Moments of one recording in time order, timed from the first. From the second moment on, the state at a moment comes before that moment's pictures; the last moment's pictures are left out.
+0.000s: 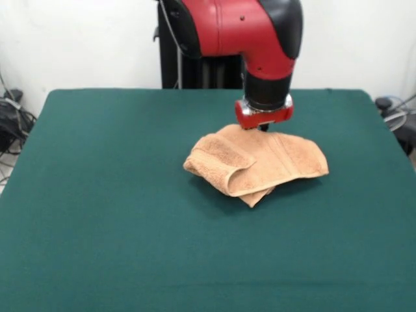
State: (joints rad) arm -0.26 -0.43 0.12 1.84 -0.34 0.28 1.57
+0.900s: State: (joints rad) arm -0.20 -0.43 0.06 1.85 -0.34 0.20 1.58
